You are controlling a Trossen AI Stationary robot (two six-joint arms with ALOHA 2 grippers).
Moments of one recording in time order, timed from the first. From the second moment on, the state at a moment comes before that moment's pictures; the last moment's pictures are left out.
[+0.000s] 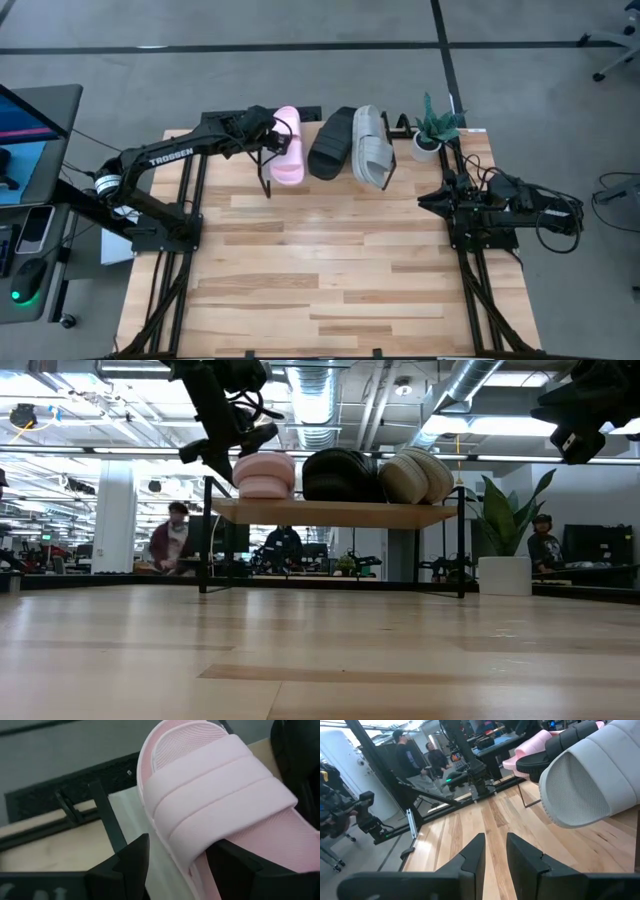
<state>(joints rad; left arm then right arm) 0.53 1.42 1.23 -0.68 -0.37 -0.58 -0.01 0.02 0.37 -0.48 0.00 0.37</state>
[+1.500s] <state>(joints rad) 0.59 1.43 1.26 -0.64 -0.13 -0.52 -0.01 0.02 0.37 -0.48 0.00 0.37</state>
